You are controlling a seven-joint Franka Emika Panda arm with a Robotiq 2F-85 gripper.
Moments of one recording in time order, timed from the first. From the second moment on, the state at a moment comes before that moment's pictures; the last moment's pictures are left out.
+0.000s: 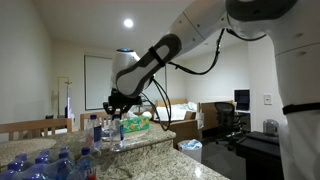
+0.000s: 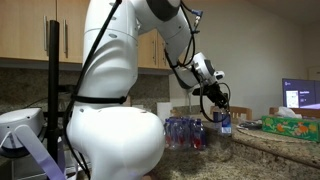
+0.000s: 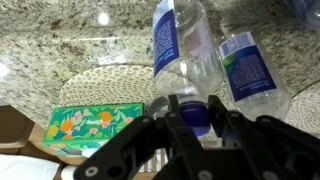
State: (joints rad) arm 0.24 0.05 -0.05 -2.03 -0.47 2.59 0.82
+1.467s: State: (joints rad) arm 0.21 0.45 -0.03 -1.45 -0.36 2.34 0.82
